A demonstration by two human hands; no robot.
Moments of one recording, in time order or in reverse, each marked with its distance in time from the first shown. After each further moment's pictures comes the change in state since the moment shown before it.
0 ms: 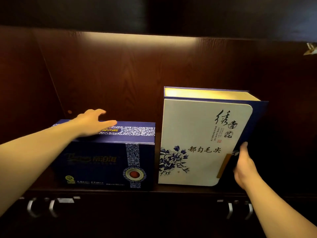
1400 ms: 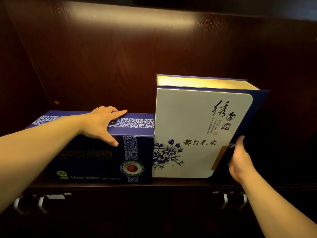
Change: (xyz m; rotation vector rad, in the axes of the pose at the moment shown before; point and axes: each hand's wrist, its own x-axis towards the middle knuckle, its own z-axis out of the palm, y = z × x) left_hand 0.024 0.021 0.028 0.319 -0.270 0.555; right_hand -0.002 0.004 0.007 0.013 -0.011 0.008
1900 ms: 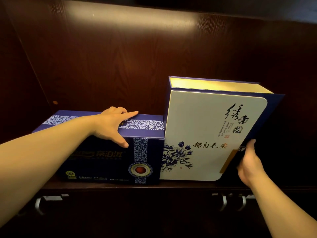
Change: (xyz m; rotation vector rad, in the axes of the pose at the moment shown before) left_hand 0.020 0.027 0.000 -0.009 0.022 0.069; right_hand 0.007 -0.006 -0.029 0.025 0.015 -0.020
